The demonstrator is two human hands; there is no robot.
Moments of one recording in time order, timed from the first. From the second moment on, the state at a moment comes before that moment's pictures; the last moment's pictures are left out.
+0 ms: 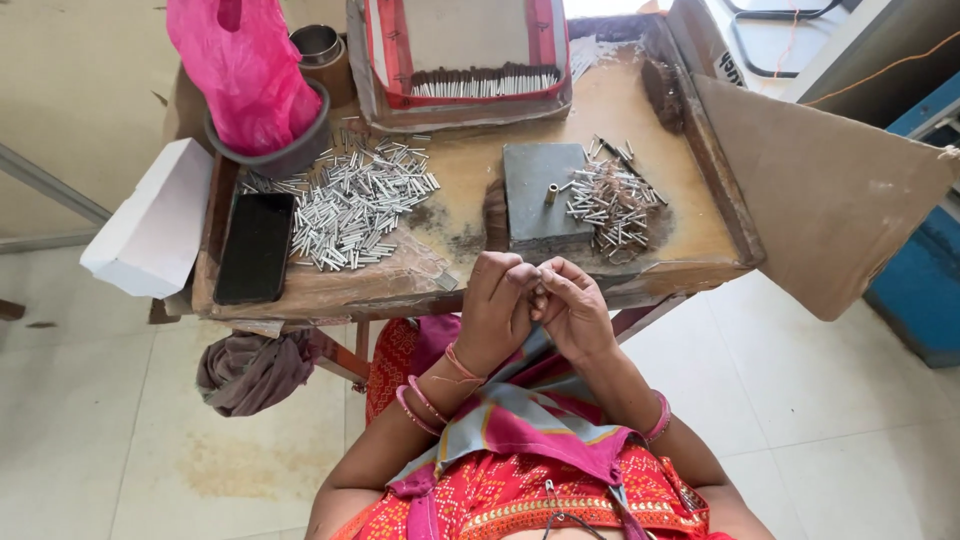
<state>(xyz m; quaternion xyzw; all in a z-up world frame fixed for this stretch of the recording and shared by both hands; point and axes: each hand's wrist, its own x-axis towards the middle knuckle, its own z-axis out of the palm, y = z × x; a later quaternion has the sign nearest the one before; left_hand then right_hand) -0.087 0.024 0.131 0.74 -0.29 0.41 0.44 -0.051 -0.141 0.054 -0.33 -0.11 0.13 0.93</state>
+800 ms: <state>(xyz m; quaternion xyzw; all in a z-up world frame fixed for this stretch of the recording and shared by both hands) -0.071 0.016 0.080 0.49 -0.17 0.04 0.85 -0.058 -0.160 0.090 -0.38 -0.23 0.06 0.90</state>
